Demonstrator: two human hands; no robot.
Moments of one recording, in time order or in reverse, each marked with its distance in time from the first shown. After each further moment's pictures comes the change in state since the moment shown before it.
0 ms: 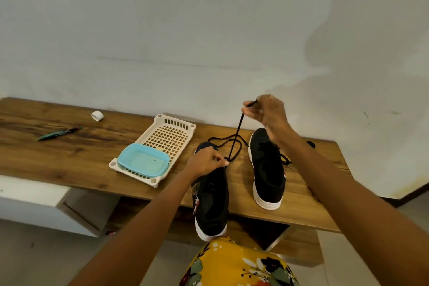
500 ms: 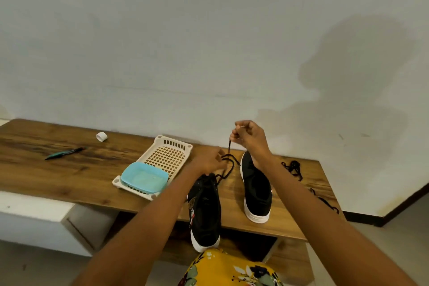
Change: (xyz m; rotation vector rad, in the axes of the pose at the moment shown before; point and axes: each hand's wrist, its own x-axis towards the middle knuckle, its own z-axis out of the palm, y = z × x) left_hand -0.012 0.066 -0.045 -0.082 -0.030 -0.059; right_hand -0.045 -0.009 0.009 -0.151 -0.132 -0.142
